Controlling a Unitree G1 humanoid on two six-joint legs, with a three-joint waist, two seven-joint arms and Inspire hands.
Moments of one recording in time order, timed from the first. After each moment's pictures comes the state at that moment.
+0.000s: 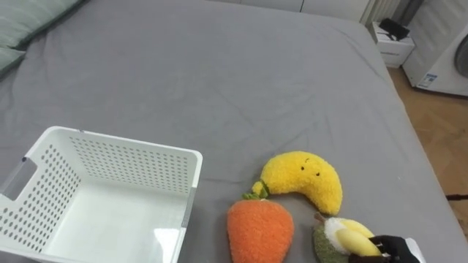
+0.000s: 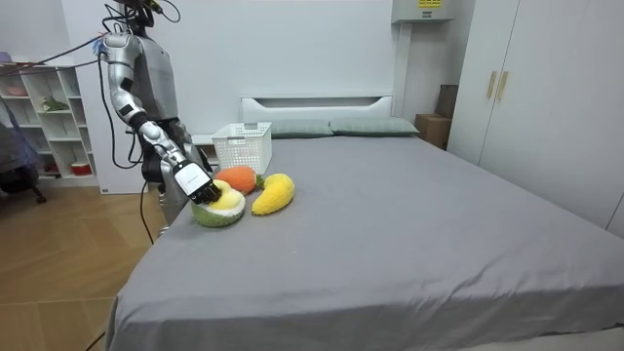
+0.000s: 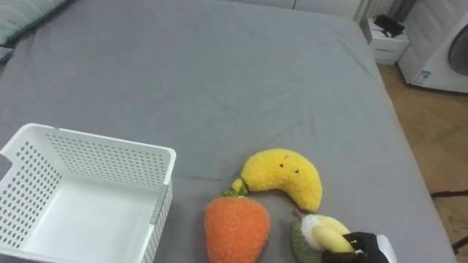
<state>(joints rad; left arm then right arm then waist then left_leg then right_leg) 0.29 0.19 0.21 0.96 0.31 0.16 0.26 0.10 -0.30 -0.06 0.79 -0.20 0.08 -0.15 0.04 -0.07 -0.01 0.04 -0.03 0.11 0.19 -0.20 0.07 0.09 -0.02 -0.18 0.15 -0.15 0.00</state>
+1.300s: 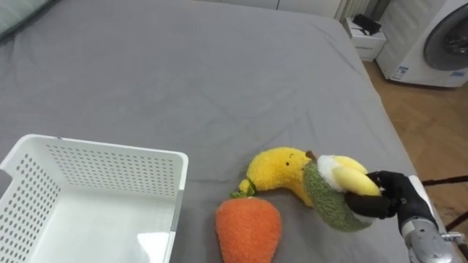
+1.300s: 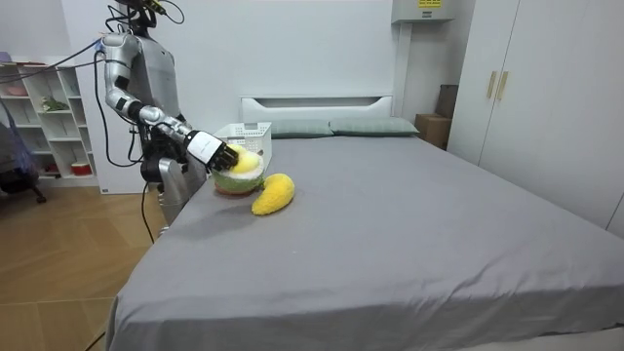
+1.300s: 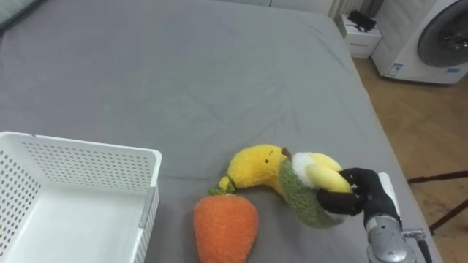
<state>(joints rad) 0.25 0.20 0.25 1.00 0.27 0.19 0.24 0.10 -0.31 -0.14 0.28 -0.15 0.16 -0.01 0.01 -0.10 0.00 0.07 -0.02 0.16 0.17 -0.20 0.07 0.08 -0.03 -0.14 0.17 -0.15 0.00</state>
